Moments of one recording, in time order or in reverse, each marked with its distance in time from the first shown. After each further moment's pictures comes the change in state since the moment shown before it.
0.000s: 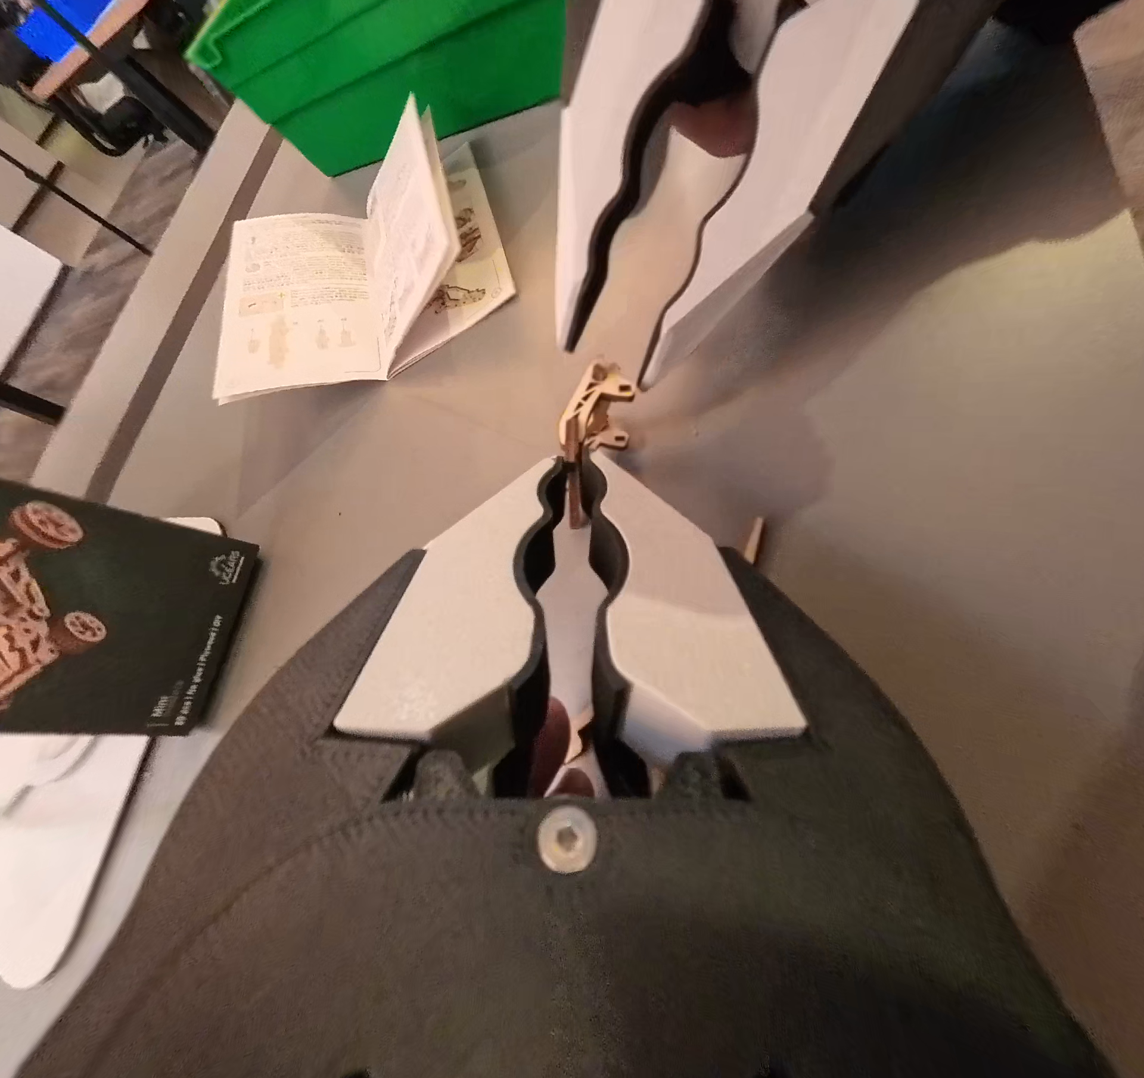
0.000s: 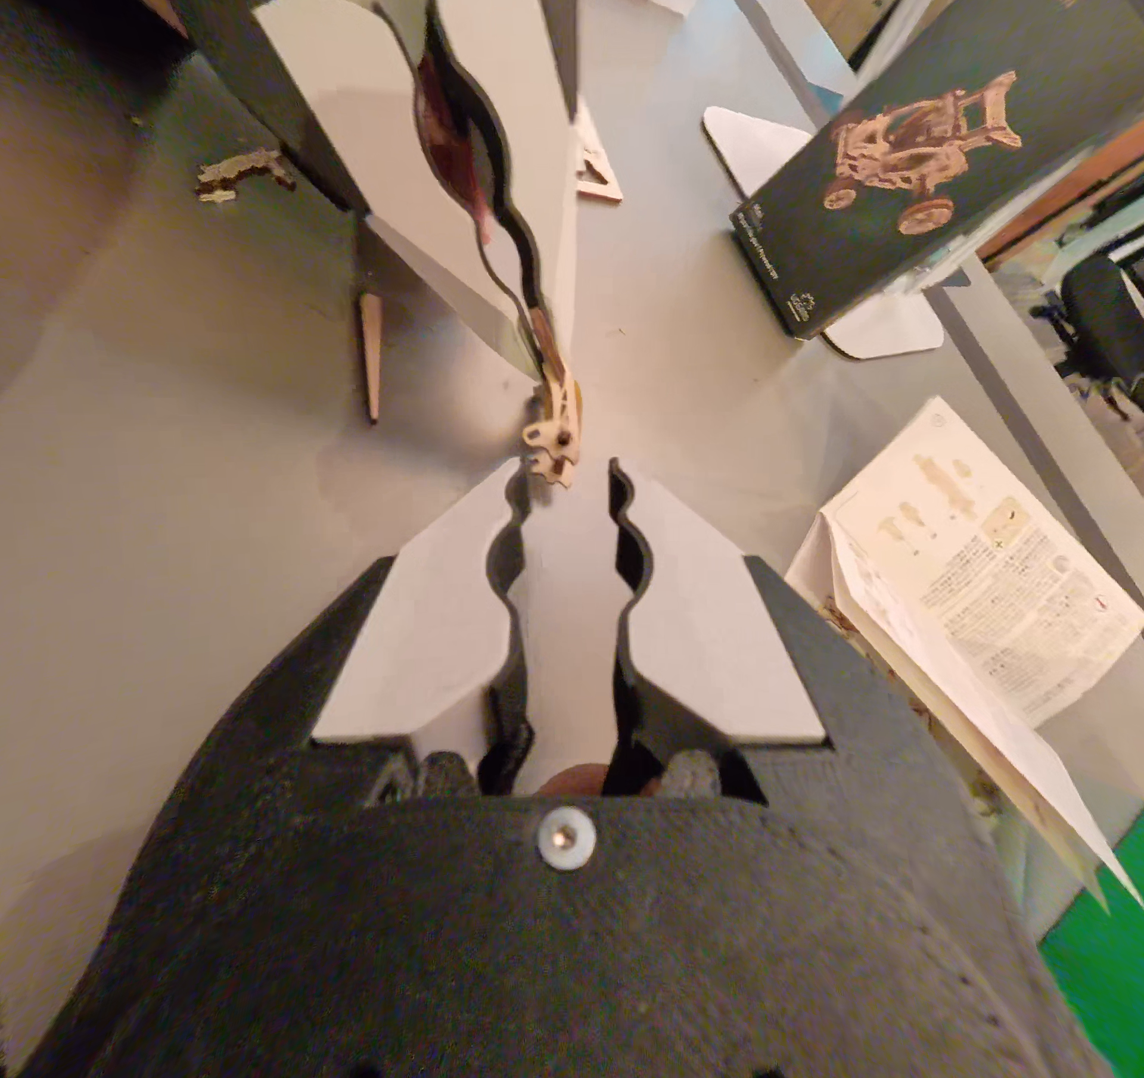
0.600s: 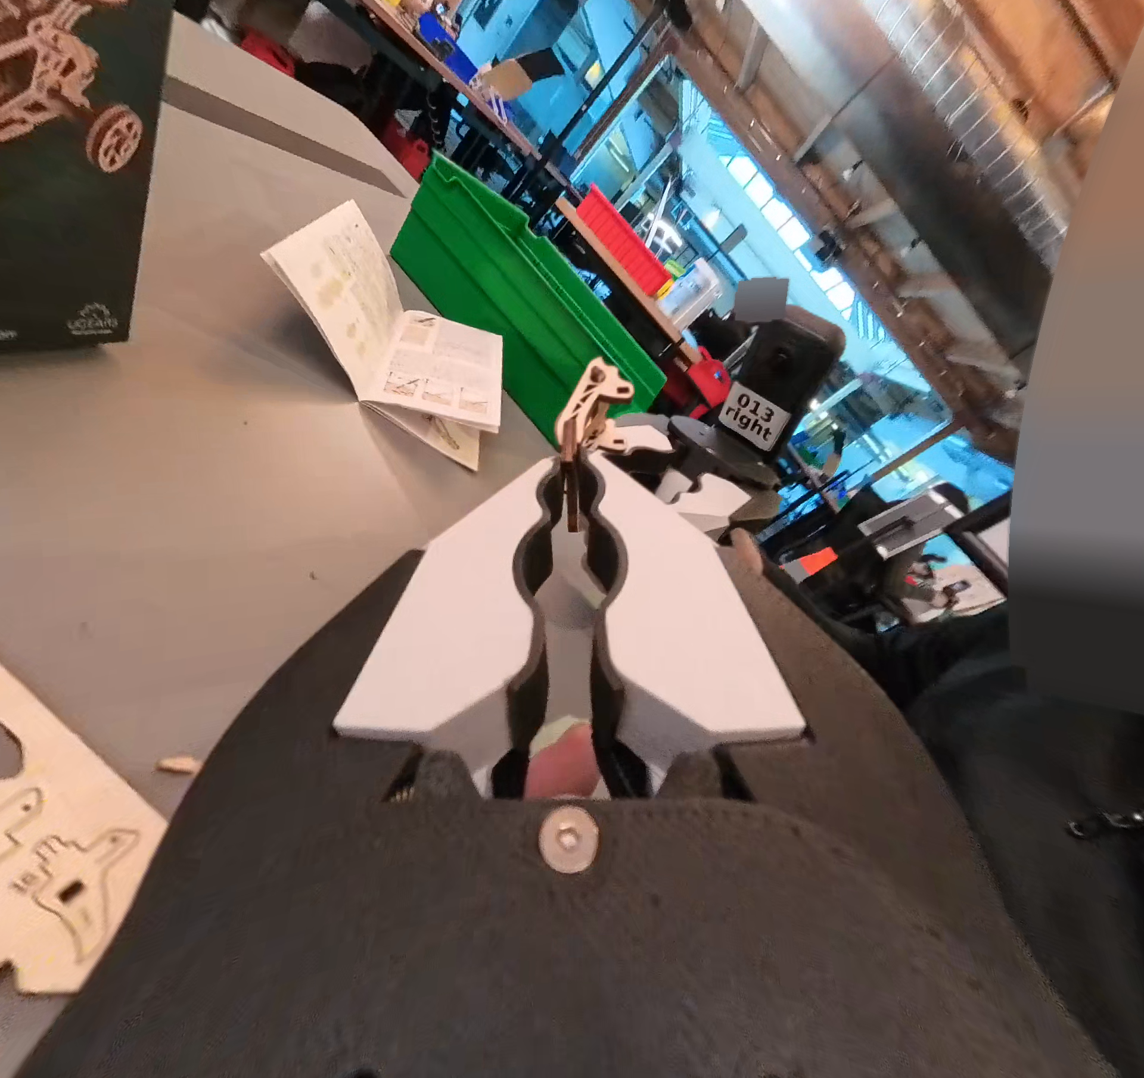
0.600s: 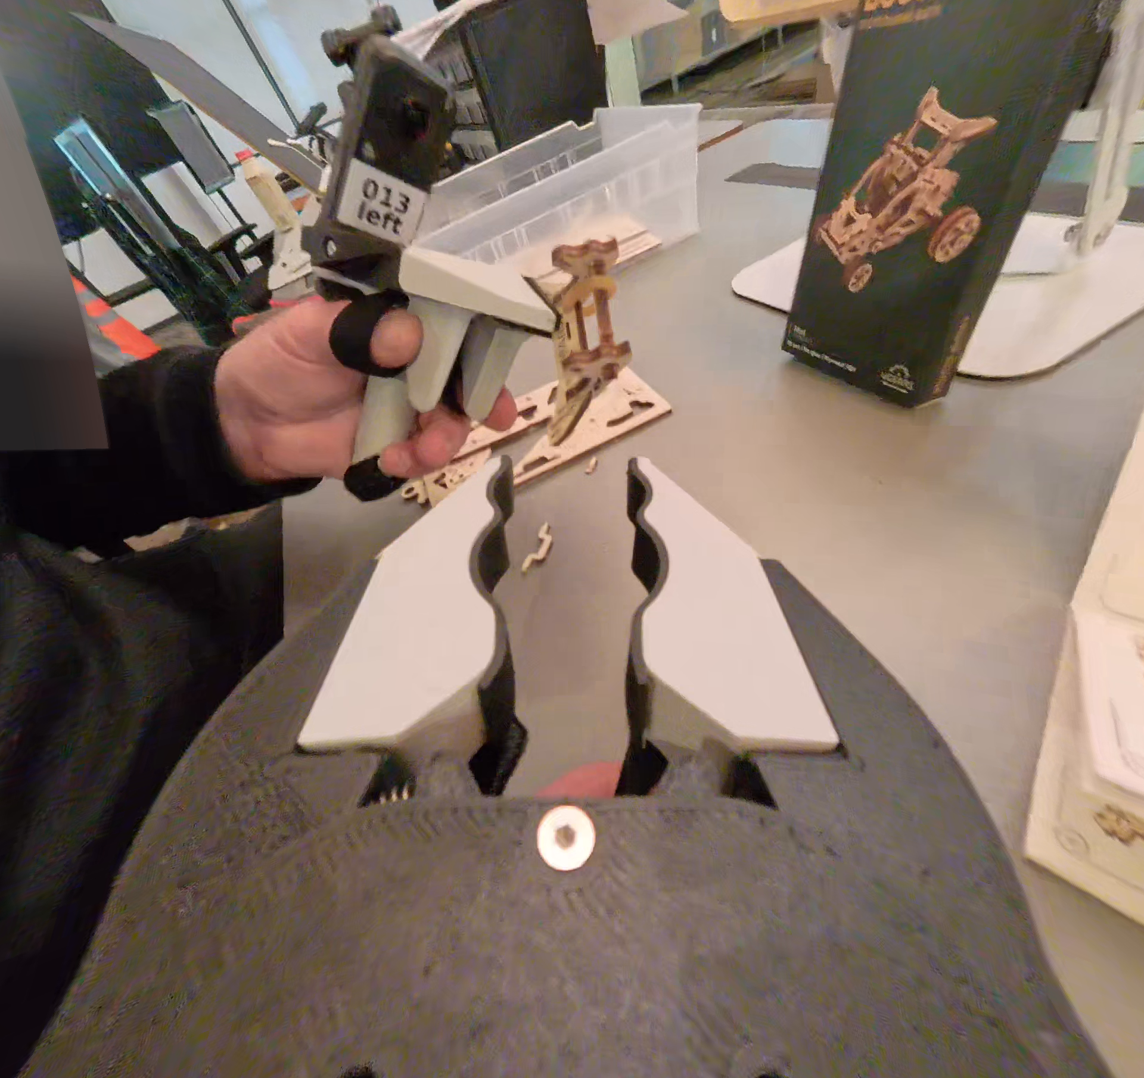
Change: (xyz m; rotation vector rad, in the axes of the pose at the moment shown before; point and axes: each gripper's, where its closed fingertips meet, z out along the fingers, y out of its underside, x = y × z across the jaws) left arm -0.074 -0.032 -0.067 0.523 0.210 -1.204; right arm 0.025 -0.079 0.012 0.349 -0.255 0.673
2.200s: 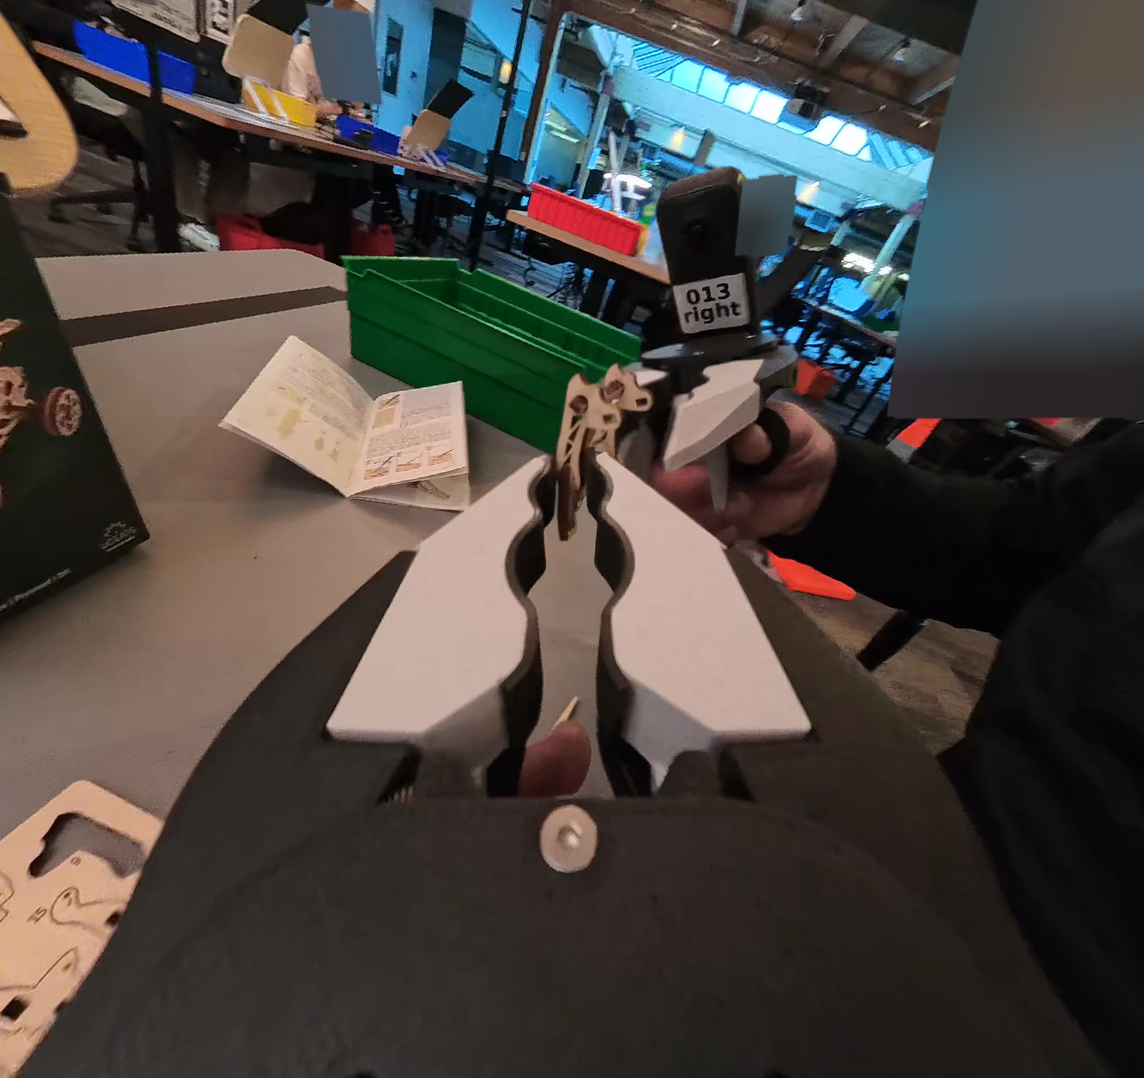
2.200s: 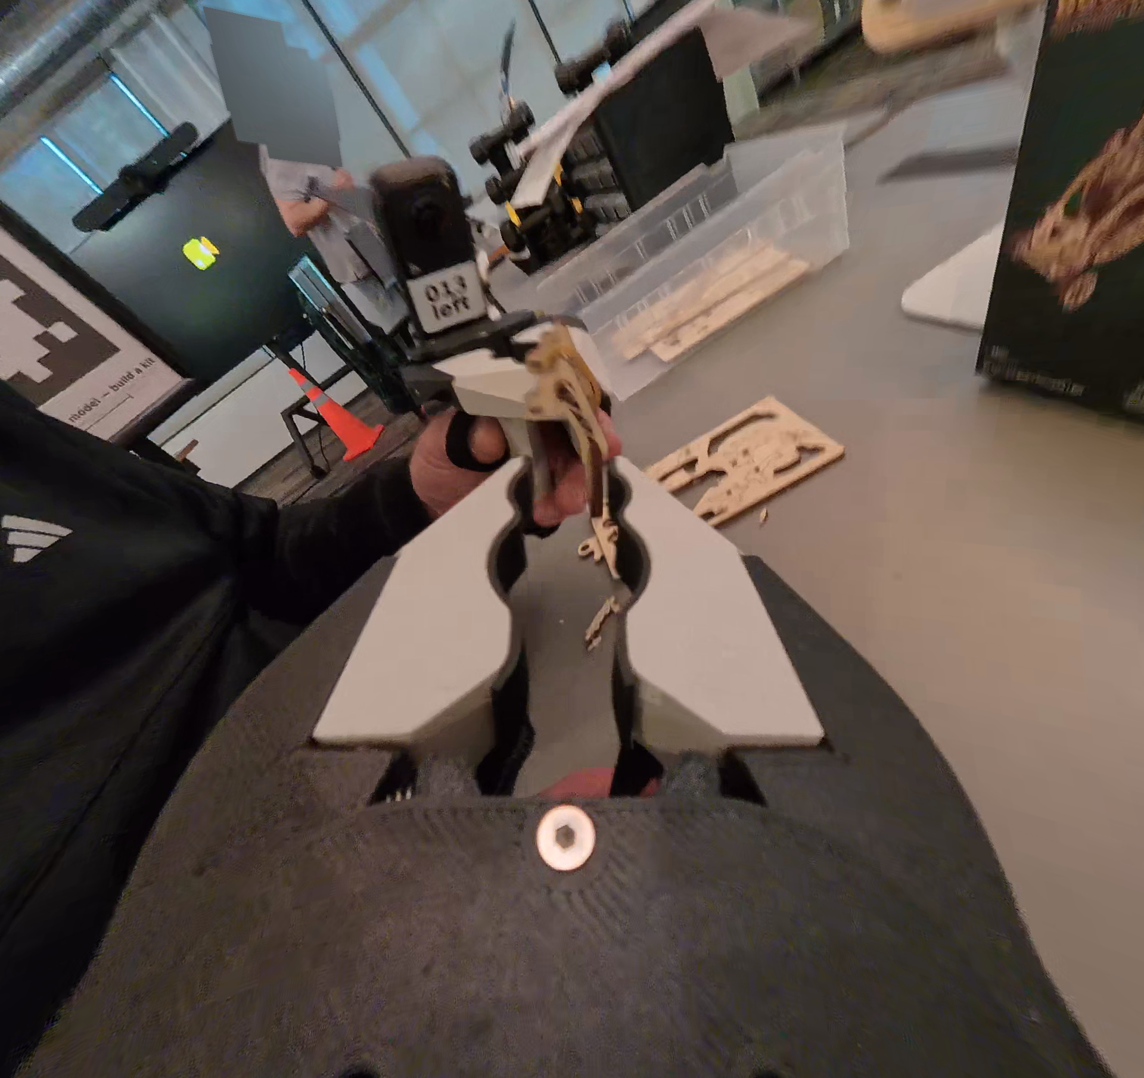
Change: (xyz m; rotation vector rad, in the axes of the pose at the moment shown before) left arm 0.054 0.001 -0.019 -0.017 0.065 0.448; right arm -0.060 -0.041 -0.011 0.048 -0.200 0.205
